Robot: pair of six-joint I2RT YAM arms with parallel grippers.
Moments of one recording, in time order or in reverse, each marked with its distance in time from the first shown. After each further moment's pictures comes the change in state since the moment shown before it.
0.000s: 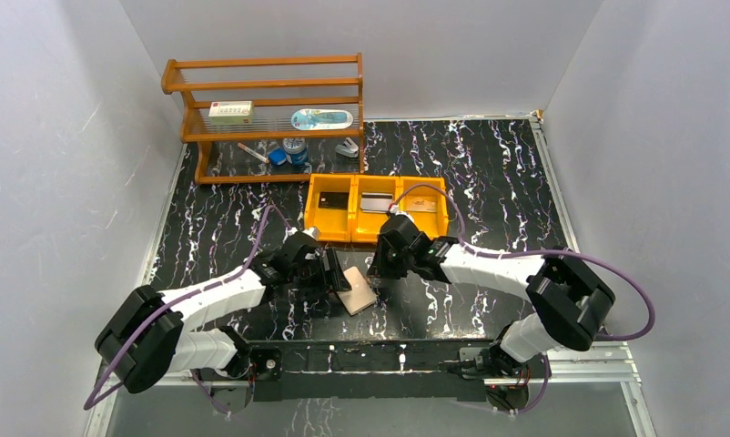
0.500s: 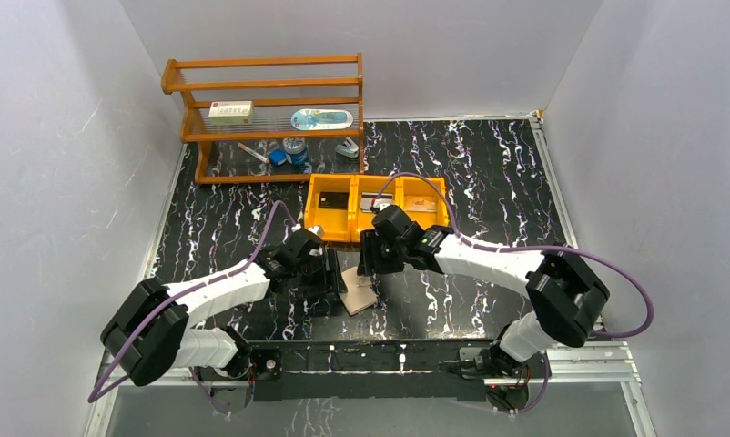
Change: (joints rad) left arm 0.000 0.048 0.066 -0.107 -0.039 0.109; right arm 0.003 0.025 0.139 -0.153 -0.049 -0.220
